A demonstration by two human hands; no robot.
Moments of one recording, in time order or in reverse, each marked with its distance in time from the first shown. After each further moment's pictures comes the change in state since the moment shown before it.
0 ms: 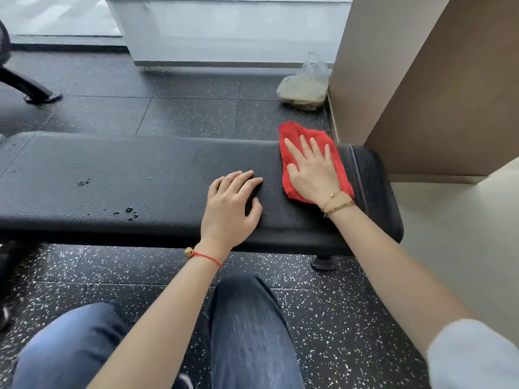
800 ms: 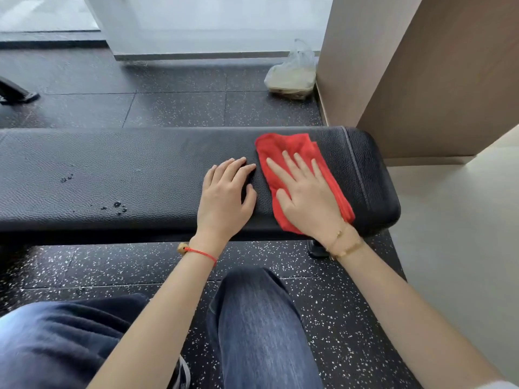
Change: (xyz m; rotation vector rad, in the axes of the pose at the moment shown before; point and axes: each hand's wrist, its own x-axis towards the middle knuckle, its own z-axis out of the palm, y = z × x) left_hand -0.002 0.002 0.000 -0.036 -0.049 -0.025; right_hand -0.082 -0.017 0.013 0.041 0.061 -0.135
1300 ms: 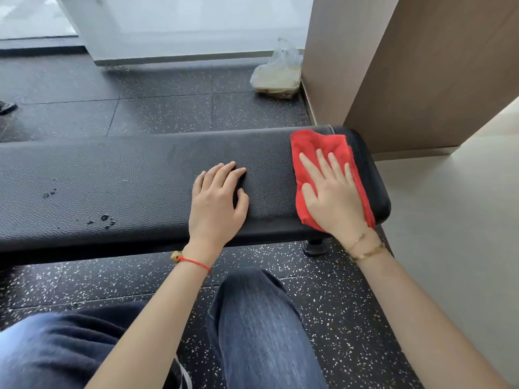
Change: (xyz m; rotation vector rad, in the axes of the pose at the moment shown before) left_hand -0.001 -0.001 0.003 0.021 0.031 0.023; right_hand -0.019 0.044 -0.007 -0.032 0.068 0.267
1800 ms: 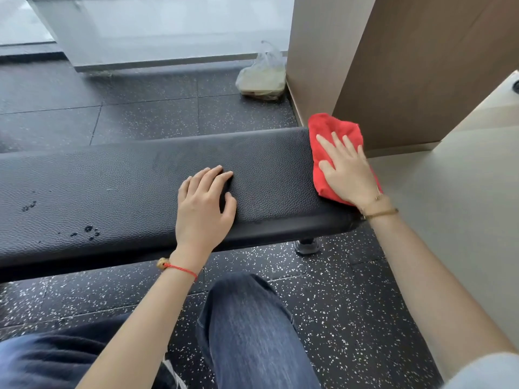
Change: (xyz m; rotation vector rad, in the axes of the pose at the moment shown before) left_hand 0.000 -0.002 0.000 0.001 0.026 0.017; right_hand 0.045 0.064 -0.013 0.063 -0.072 0.112
